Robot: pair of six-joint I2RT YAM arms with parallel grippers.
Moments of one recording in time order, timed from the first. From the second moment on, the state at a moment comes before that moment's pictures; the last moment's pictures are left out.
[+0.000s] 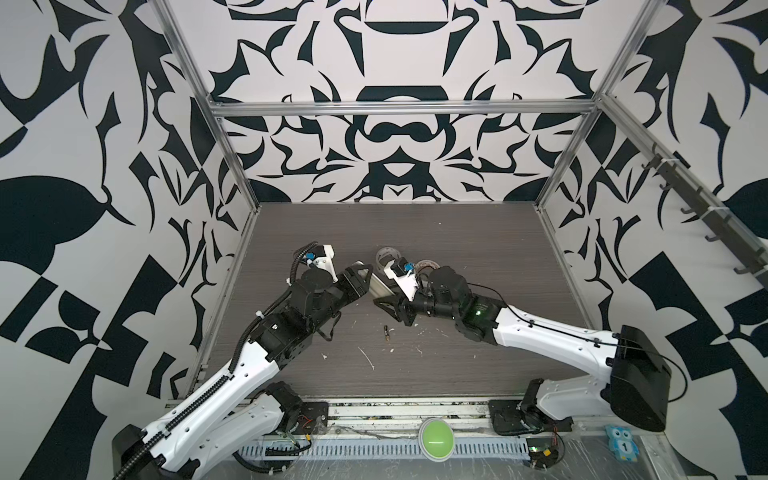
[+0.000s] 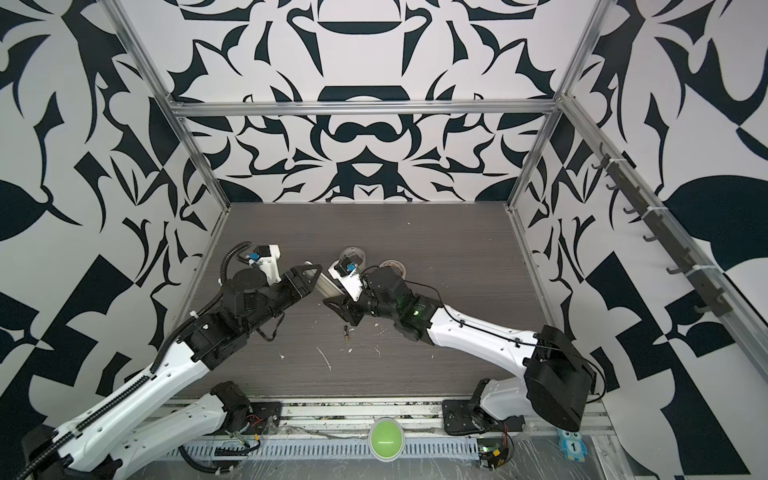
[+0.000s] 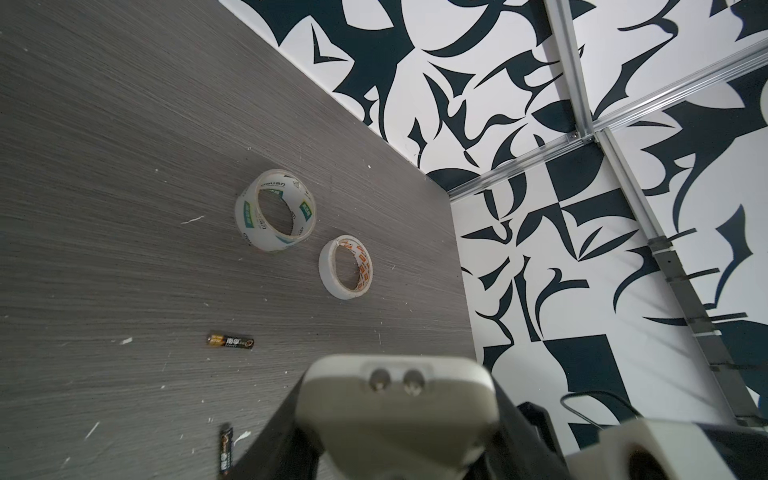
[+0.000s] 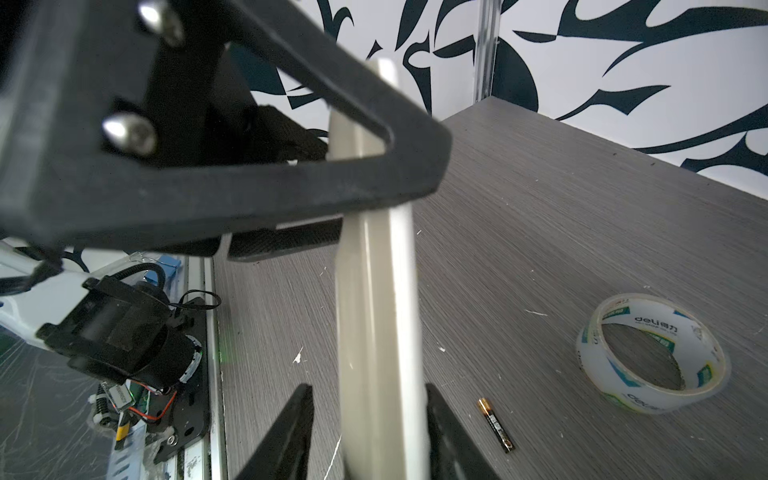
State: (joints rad) left arm -0.71 0.85 0.76 -0.23 -0.08 -1.00; right arm 0.93 1.34 0.88 0.13 -0.27 0.14
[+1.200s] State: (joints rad) left arm -0.71 0.86 0.74 -0.20 -0.05 -1.00; right arm 0.94 1.35 0.89 0.12 -0.25 0.13
